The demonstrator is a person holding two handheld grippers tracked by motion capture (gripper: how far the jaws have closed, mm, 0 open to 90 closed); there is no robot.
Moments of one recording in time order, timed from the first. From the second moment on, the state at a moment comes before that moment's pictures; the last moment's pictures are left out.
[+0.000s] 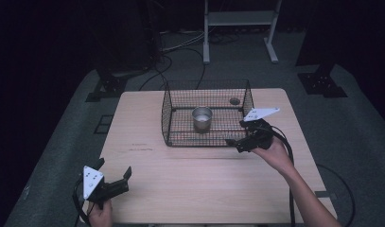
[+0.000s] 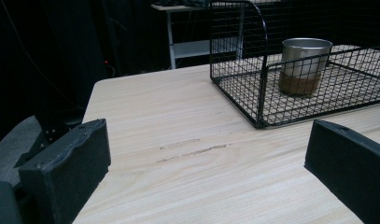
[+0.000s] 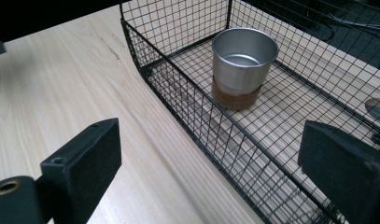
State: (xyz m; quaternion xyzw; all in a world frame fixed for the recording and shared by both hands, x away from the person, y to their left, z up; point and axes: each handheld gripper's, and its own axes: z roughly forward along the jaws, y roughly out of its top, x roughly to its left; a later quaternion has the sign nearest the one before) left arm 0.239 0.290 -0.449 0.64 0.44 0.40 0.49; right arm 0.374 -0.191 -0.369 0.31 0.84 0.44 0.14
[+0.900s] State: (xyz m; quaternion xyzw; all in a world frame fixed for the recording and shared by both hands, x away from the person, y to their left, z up) left arm 0.239 0.287 -0.449 0.64 0.44 0.39 0.49; right arm 0.325 -0.230 -0.407 0.34 0.82 0.45 0.13
